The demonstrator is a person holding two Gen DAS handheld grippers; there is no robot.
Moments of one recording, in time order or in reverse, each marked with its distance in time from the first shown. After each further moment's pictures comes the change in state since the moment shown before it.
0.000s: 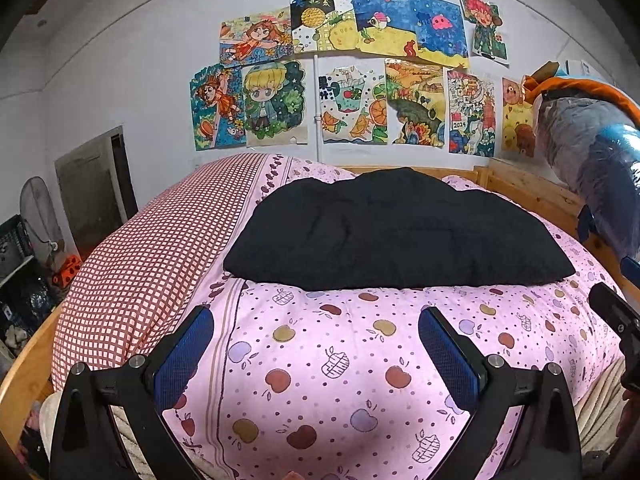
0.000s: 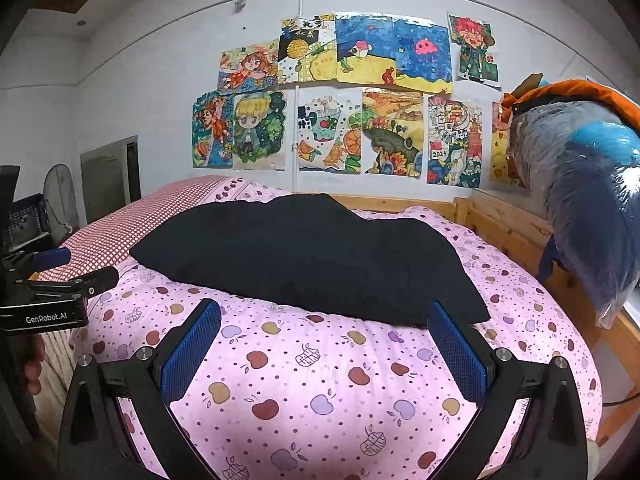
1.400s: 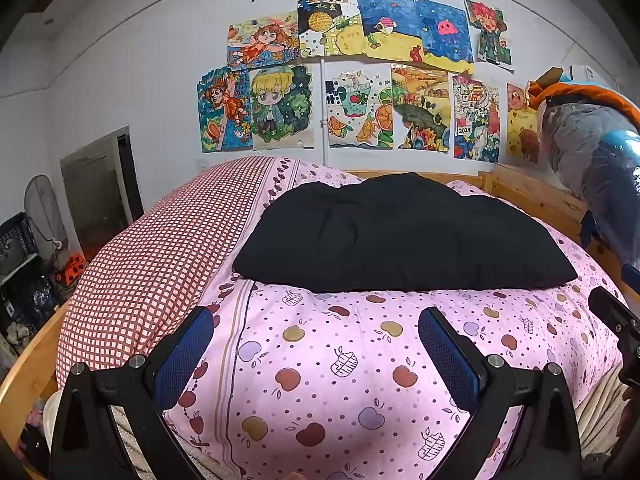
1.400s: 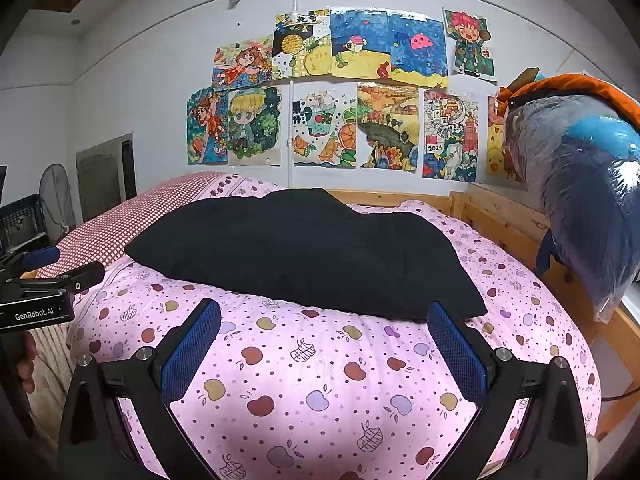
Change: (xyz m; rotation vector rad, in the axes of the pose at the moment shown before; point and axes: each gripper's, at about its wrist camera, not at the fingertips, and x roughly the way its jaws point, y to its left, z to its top) left arm -0.005 0.004 -0.001 -0.016 -0.013 0.013; right arm 0.001 -0.001 -0.001 0.012 0.020 -0.016
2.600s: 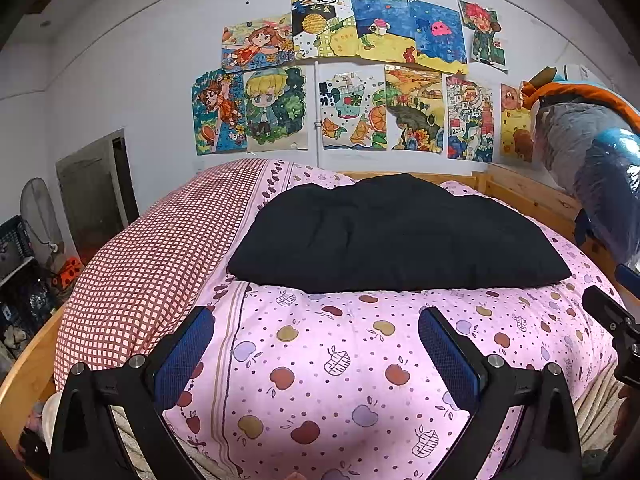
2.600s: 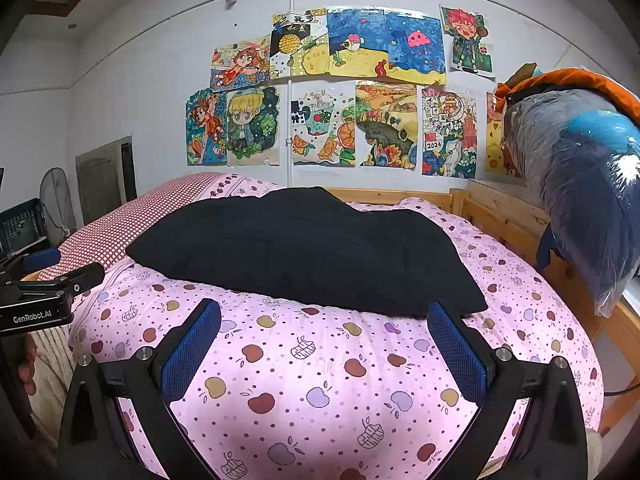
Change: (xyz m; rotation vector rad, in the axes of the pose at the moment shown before) left arm -0.006 -0.004 0.002 0.008 -0.005 -0.019; right arm -0.001 0.000 -0.002 0.011 0.001 0.002
